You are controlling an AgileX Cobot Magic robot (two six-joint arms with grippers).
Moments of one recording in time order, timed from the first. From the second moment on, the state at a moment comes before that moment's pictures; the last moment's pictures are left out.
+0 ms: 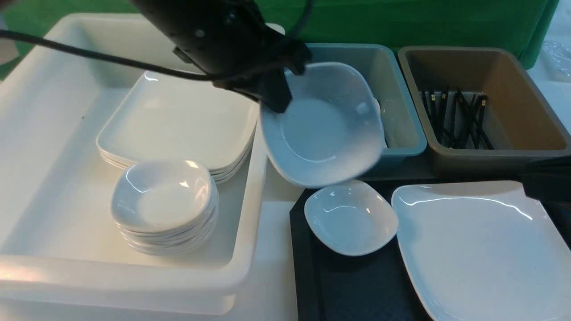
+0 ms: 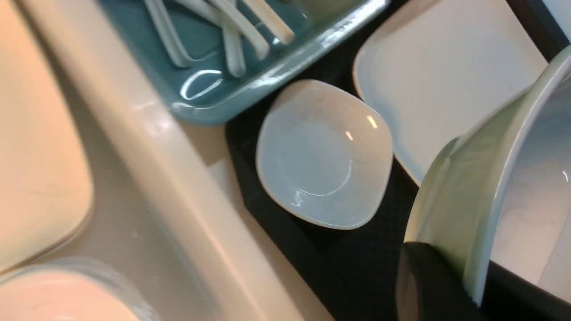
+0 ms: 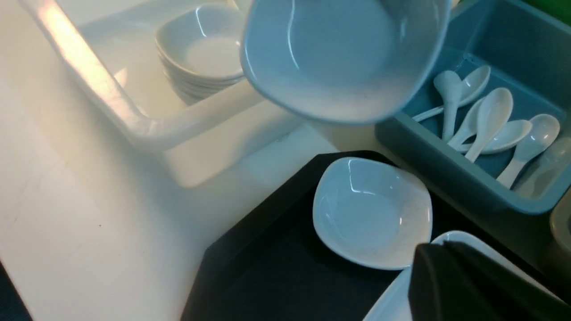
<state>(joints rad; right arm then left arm) 0.29 0.83 -0.99 0.51 0.80 -0.69 -0.39 1.65 -1.72 -0.39 1.20 0.14</state>
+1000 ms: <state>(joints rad) 0.67 1.38 -1.31 0.60 0.65 -0.82 0.18 1.35 -0.81 -0.76 0.64 0.20</state>
